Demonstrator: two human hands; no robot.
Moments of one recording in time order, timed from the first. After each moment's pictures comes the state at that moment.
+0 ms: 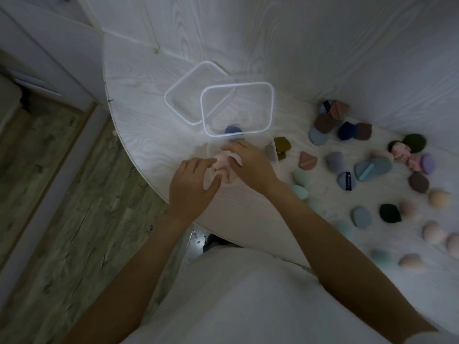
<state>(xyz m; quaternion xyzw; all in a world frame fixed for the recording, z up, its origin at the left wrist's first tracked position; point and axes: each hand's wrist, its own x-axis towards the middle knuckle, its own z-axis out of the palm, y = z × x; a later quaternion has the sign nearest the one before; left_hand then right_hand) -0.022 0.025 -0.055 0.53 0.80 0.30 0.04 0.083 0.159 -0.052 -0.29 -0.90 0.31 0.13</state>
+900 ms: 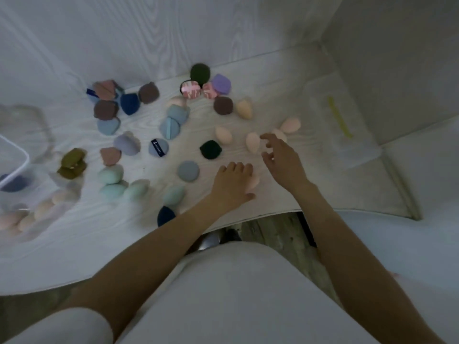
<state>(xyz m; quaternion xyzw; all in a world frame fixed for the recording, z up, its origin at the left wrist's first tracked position) 0.433 0.177 -0.085 0.84 0.51 -0.05 0.17 0.586 0.199 -0.057 -0.67 -0.69 0.24 0.14</state>
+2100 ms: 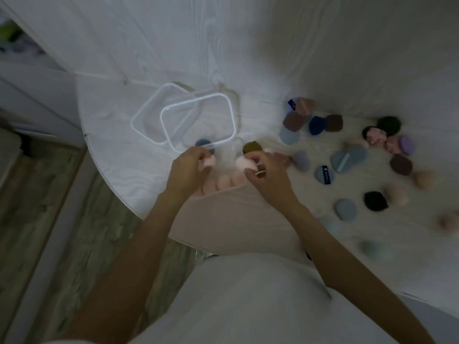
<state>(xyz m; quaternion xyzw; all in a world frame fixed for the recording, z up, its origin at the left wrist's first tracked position) -0.011 0.113 -0.048 0.51 0.80 0.24 0.21 0.183 0.182 -0.036 -0.44 -0.76 0.42 0.22</state>
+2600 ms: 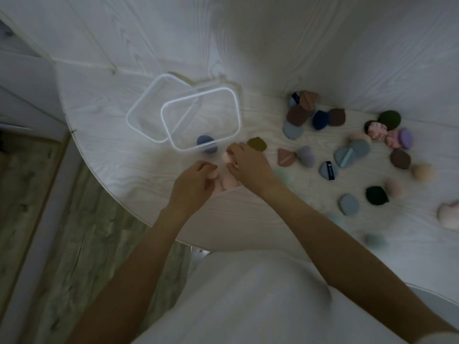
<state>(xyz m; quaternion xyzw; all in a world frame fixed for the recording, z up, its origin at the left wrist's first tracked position) -0.016 0.088 -0.073 0.61 0.75 0.18 0.18 0.116 0.195 -0.050 -0.39 -0.90 0.22 0.02</state>
